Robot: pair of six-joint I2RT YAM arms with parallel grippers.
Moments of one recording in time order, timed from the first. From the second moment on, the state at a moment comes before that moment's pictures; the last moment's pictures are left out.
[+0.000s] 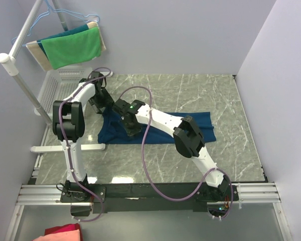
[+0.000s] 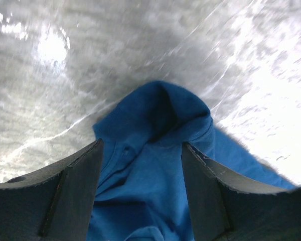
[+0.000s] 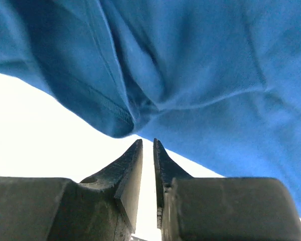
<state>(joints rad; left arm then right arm) -0.09 2.13 1.70 -0.84 0.00 -0.70 0.94 2.30 2.06 -1.04 0.07 0.41</state>
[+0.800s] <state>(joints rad) -0.07 2.18 1.78 -0.80 0.01 -0.74 0.74 2.27 2.06 -1.04 0.10 0.59</state>
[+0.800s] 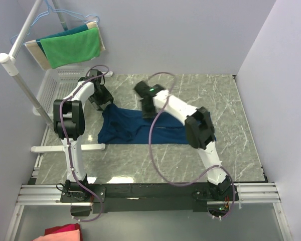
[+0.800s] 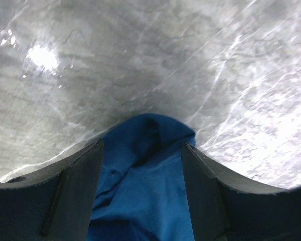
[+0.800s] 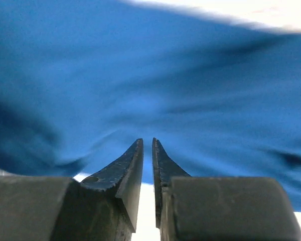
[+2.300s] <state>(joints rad) -0.23 2.32 1.96 -0.94 -0.06 -0.65 0.08 2.25 1.82 -1.06 0.01 0.77</state>
